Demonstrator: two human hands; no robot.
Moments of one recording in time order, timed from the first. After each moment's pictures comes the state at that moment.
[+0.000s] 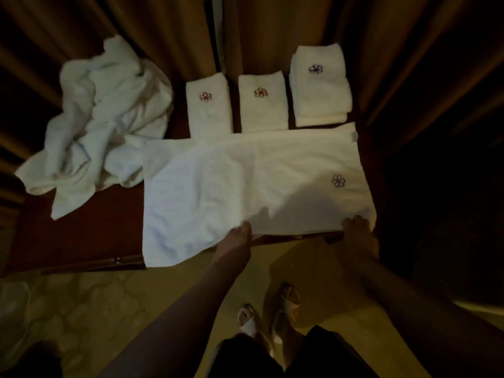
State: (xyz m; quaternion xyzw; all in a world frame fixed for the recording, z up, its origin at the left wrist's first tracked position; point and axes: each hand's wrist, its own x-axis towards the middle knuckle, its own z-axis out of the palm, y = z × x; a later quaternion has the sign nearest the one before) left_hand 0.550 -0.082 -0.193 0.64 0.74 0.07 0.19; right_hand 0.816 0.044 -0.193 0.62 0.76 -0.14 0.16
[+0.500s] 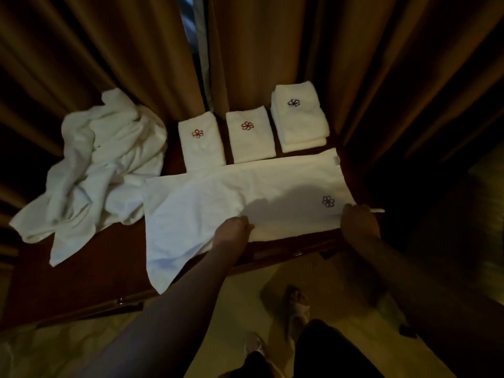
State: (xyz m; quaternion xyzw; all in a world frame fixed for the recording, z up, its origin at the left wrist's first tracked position) left_hand 0.511 -0.008 -0.139 0.62 0.75 0.03 0.22; right_hand 0.807 0.095 -0.157 0.66 0.74 -0.06 0.14
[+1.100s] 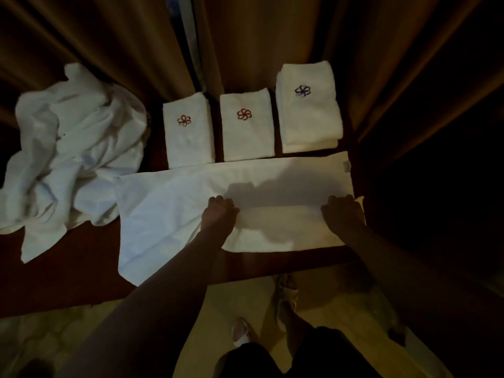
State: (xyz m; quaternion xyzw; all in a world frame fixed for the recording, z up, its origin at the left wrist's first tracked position) left_hand 0.499 0.108 -0.193 0.54 0.82 0.00 0.20; right_hand 0.775 0.221 -0.198 0.54 0.80 -0.06 0.24
